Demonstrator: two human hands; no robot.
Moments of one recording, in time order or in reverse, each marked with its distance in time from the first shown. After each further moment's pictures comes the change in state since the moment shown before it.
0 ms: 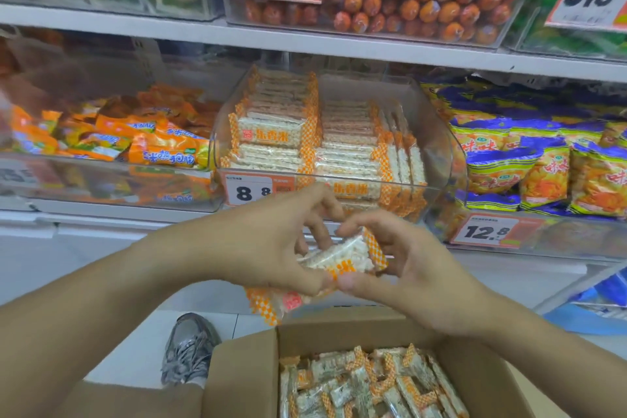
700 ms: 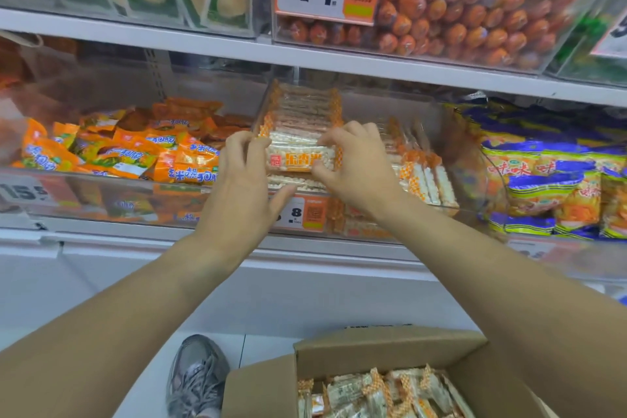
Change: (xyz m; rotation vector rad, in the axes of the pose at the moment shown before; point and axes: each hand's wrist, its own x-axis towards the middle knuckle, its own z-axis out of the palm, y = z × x) left_hand 0.028 -0.112 -0.031 0.332 0.966 -0.049; right_hand 0.199 0.010 0.026 -0.876 0.431 -0.146
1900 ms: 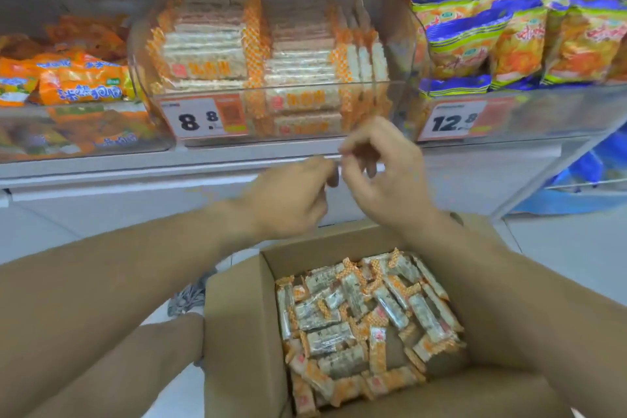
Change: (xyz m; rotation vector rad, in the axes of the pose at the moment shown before) left_hand -0.072 0.095 0.070 -0.074 -0.723 0.403; right_hand -0.185 0.055 -0.040 0.445 0.254 0.028
